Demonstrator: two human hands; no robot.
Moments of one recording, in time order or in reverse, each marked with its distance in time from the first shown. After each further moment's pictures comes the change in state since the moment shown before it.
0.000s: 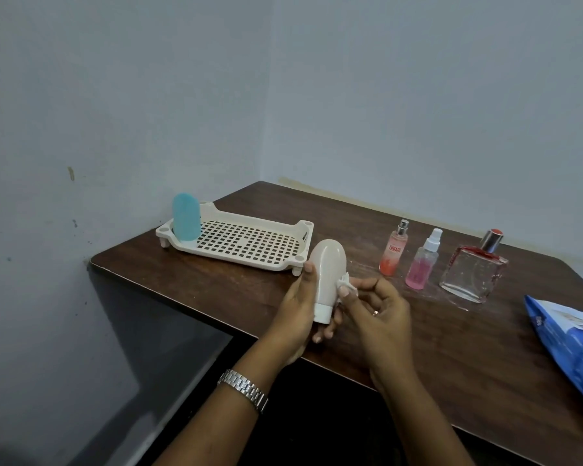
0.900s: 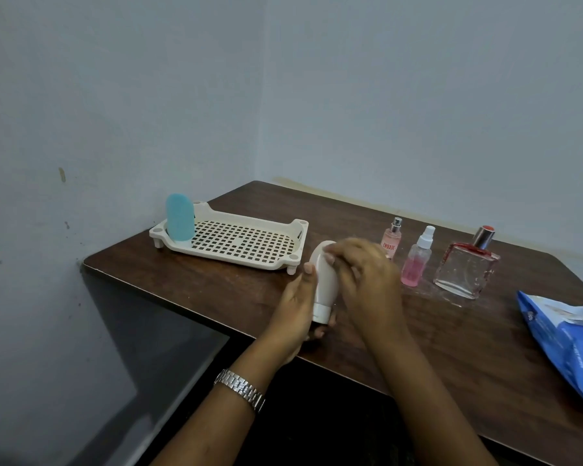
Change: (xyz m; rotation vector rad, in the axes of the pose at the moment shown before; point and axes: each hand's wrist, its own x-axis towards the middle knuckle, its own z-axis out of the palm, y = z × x) left_hand -0.001 0.003 0.007 0.070 0.049 -0.008; right_hand 0.035 -0.021 0.008 -0.800 -0.038 -0.645
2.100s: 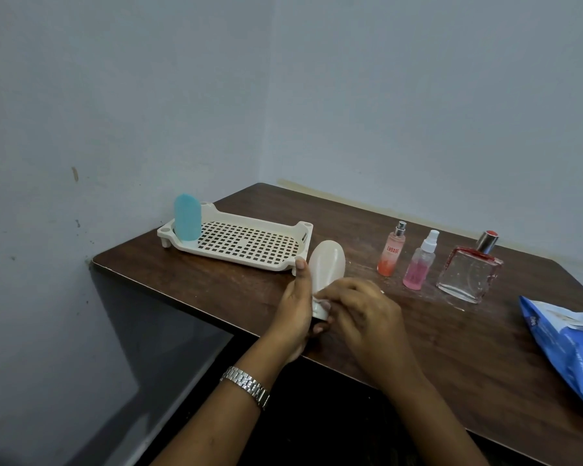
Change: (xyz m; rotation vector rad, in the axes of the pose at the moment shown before) left_hand -0.003 0.007 0.000 -0.135 0.094 -0.056; right_hand -0.038 -0.002 -0.009 0.059 -0.162 -0.107
